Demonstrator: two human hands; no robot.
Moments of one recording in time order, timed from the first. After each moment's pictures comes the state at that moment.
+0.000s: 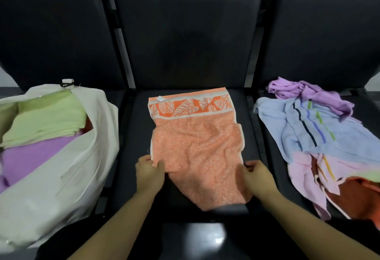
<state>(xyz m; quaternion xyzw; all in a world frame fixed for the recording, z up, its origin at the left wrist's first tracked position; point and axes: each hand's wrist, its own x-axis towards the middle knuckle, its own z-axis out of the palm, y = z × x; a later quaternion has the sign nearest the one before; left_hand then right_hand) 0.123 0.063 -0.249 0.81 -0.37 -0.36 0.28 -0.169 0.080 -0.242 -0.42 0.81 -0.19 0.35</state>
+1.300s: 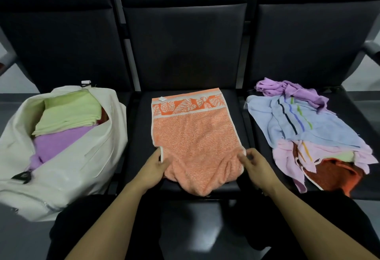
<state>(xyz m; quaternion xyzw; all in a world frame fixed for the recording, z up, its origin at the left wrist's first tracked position) 0.136 0.115 -0.198 0.58 -0.49 -0.58 0.28 -0.195 0.133 -0.206 -0.50 0.69 -0.31 0.42</state>
